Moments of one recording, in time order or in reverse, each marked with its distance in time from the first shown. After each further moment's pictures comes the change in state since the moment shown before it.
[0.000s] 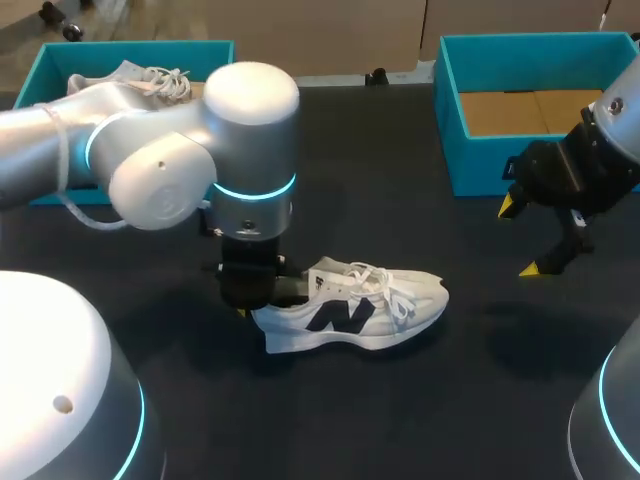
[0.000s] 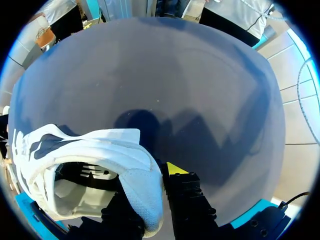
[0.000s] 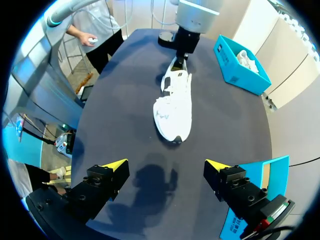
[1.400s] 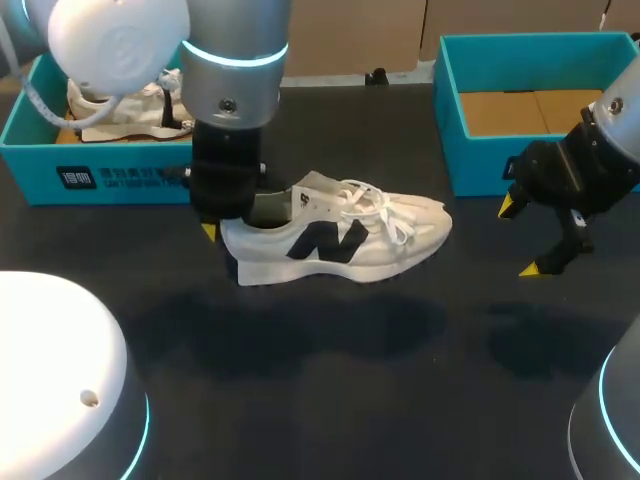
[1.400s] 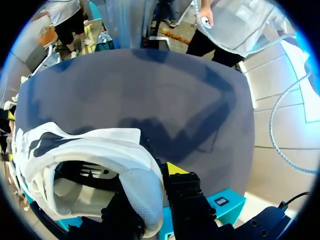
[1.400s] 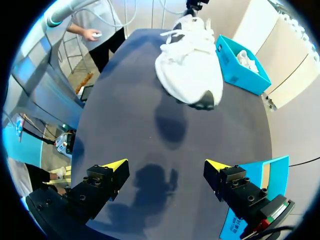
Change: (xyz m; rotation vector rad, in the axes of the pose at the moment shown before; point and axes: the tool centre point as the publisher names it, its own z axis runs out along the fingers) left arm 0.038 -0.014 -0.172 -0.009 0.062 -0.055; right arm 0.000 0.000 0.000 0.000 0.000 0.000
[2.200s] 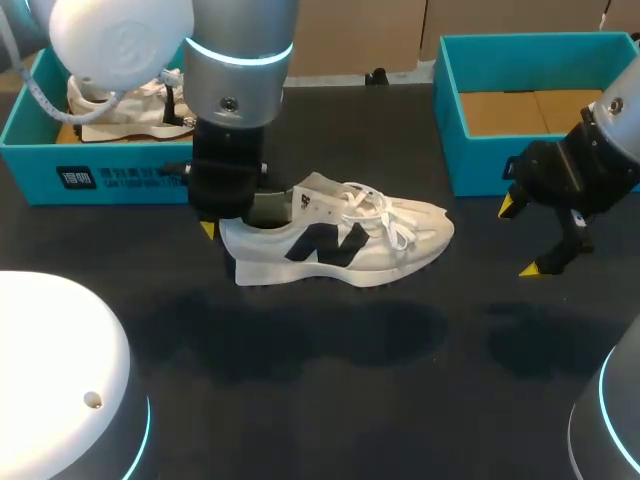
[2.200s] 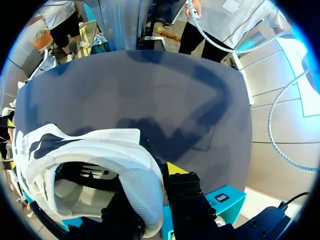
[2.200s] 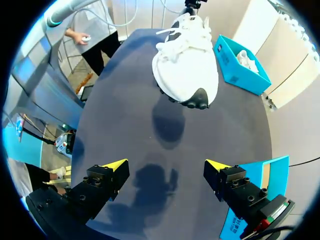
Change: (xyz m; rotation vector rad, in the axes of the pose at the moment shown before) left arm 0.001 -0.005 -0.011 -0.013 0.032 0.055; right arm 0.000 0.000 0.000 0.000 0.000 0.000
